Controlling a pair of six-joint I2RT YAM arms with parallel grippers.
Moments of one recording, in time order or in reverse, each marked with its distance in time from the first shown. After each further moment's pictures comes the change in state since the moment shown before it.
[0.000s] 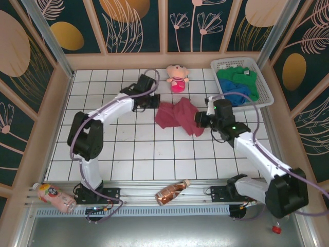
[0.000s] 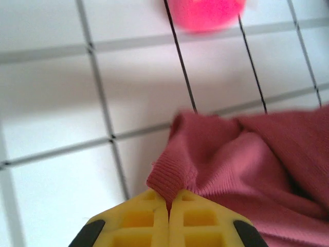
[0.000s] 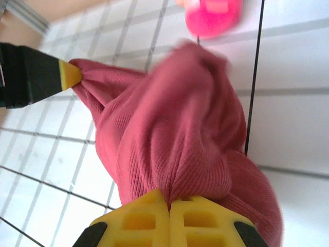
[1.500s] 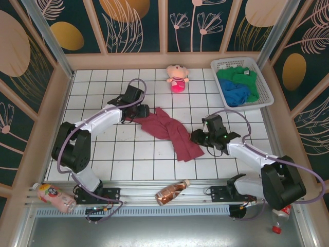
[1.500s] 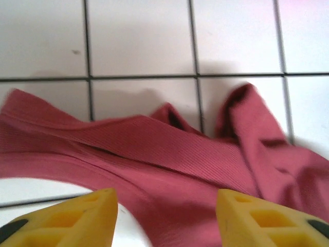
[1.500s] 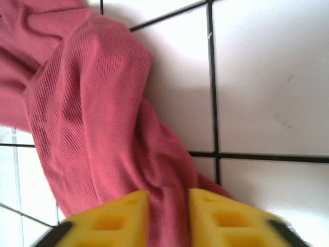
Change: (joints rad) left arm 0.007 -0.178 -0.367 0.083 -0.068 -0.111; right arm 0.082 0.122 -0.231 0.008 0.022 0.219
